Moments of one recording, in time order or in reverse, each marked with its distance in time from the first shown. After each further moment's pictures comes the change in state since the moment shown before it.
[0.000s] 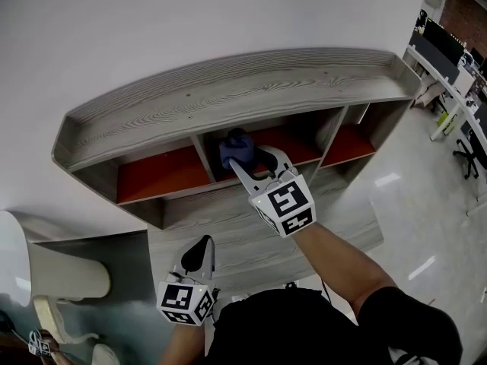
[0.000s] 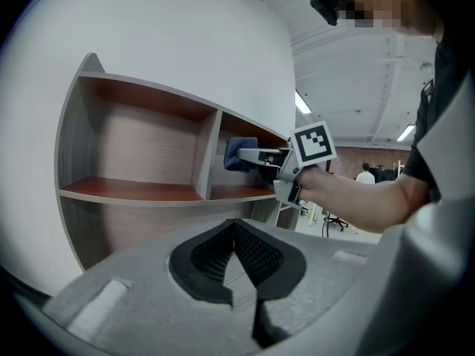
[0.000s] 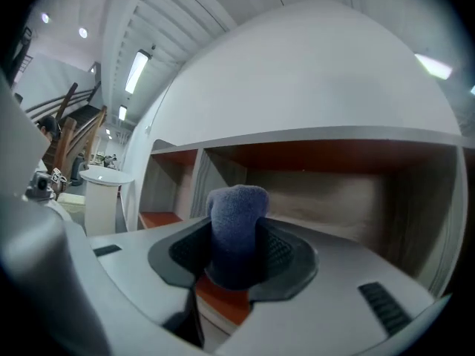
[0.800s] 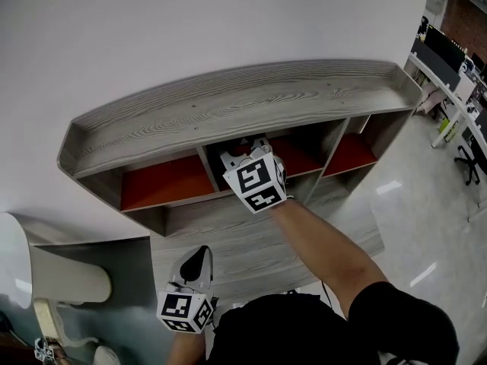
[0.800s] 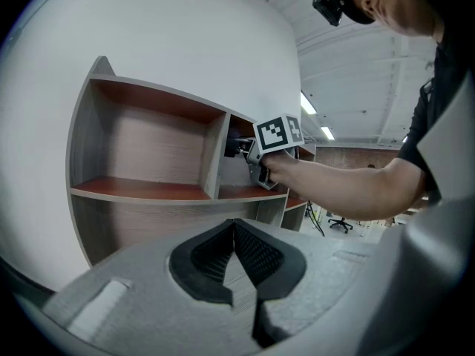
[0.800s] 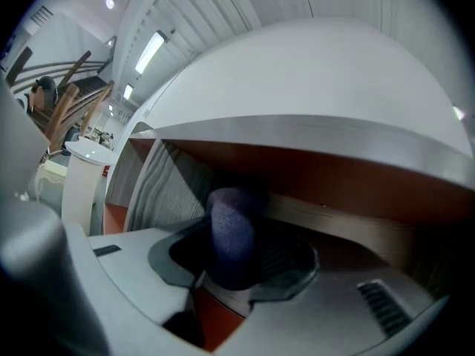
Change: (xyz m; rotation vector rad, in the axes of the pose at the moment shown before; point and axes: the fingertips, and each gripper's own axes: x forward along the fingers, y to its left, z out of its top) left arm -0.010 0.011 0.000 -0.017 -0.005 0.038; right arm 0.073 -0.020 0.040 -0.175 -0.027 -0.090
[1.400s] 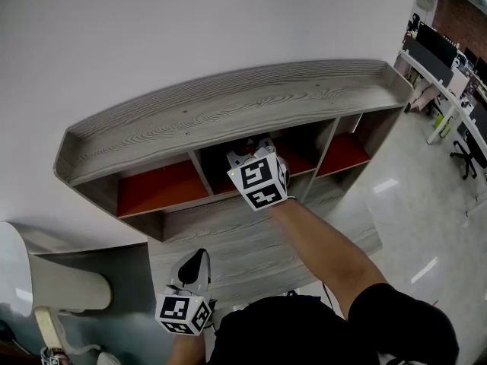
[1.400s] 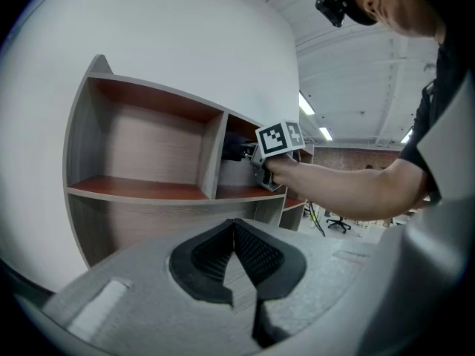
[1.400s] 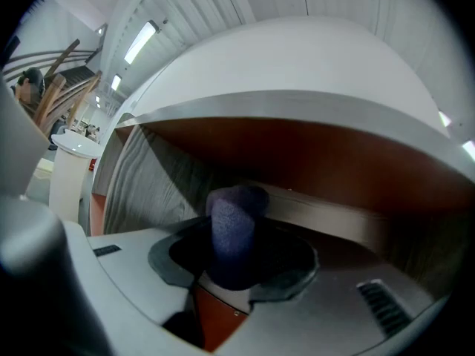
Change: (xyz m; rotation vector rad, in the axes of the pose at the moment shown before) left arm 0.001 -0.003 -0.001 0.001 0.001 -0.013; right arm -0.011 -0.033 -0.021 0.013 0.052 -0.094
